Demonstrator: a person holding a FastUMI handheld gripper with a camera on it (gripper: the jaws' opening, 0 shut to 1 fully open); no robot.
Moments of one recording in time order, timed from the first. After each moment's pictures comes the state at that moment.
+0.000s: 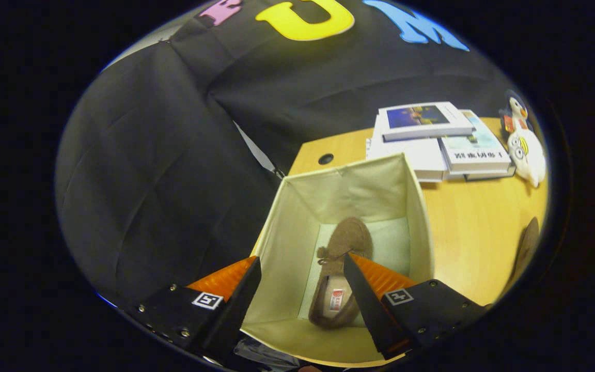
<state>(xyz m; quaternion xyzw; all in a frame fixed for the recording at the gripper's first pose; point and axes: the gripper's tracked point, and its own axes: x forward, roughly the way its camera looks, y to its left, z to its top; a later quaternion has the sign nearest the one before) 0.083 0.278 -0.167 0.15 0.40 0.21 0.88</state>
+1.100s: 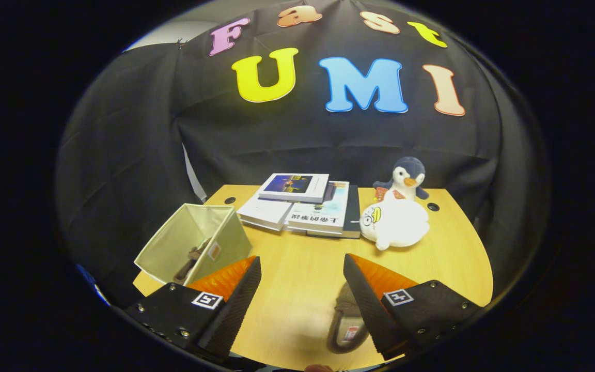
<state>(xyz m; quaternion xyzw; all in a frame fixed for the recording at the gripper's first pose) 0.024 -0.042 -0.120 0.02 0.29 0.05 0.95</state>
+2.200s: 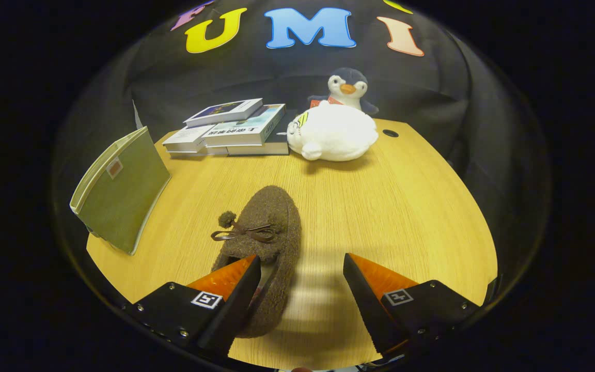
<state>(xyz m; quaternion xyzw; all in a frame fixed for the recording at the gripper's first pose) -0.026 -0.168 -0.307 0.02 0.43 -0.02 0.90</state>
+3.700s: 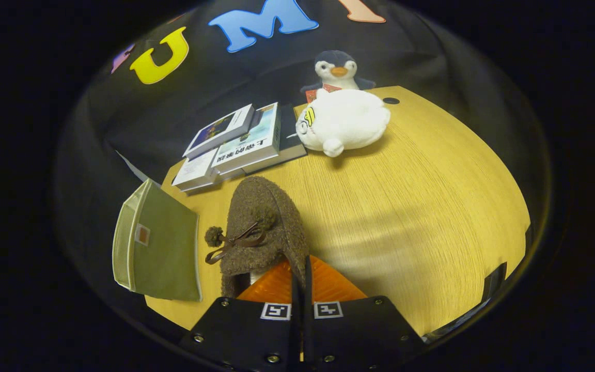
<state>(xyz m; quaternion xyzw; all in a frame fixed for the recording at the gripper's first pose) 0.012 -0.088 -0.250 0.20 0.45 -0.04 0.87</state>
